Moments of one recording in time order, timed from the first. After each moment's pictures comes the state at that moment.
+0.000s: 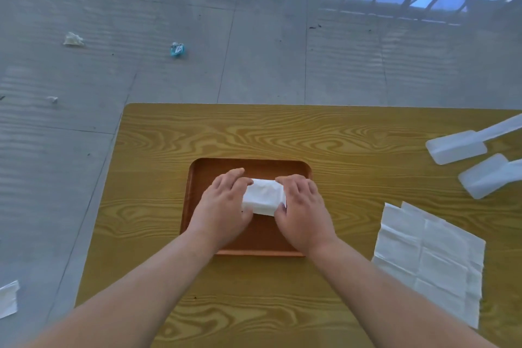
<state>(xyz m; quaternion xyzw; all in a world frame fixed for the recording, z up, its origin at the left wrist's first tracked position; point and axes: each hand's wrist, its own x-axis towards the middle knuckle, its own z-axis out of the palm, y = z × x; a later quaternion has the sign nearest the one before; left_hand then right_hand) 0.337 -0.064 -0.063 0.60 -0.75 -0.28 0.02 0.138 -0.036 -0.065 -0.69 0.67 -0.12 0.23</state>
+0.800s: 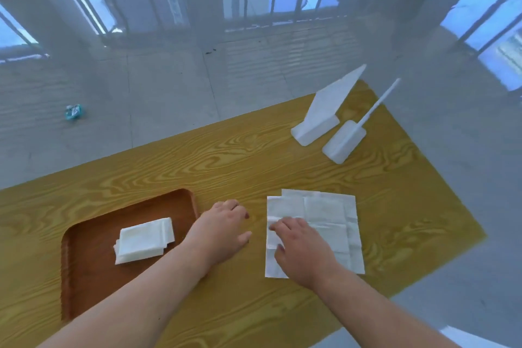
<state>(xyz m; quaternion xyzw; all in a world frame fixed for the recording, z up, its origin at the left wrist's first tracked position) 0.100 -0.046 -0.040 0.38 -0.88 -0.24 -0.15 -0.078 0.089 -0.045 -0.63 0.73 -0.03 0.28</state>
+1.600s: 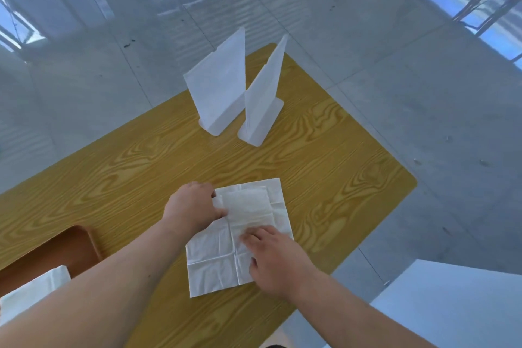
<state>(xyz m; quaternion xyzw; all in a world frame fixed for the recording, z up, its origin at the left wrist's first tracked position) -0.079 -0.049 -0.082 0.42 -0.86 -0.20 -0.22 -0.178 0.162 -0.076 -0.58 0.73 -0.07 0.35</state>
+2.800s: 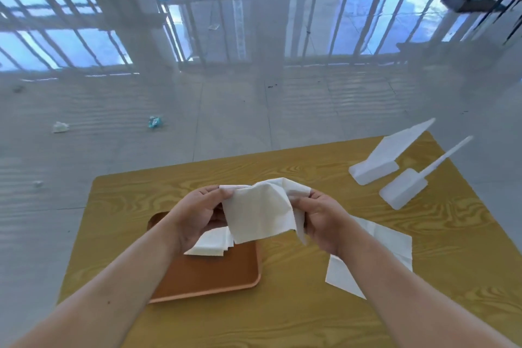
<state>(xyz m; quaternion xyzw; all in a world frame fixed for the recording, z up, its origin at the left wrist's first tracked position) 0.234 -0.094 0.074 0.52 -0.41 -0.72 0.22 -0.028 -0.029 0.059 -0.23 0.52 -0.42 0.70</state>
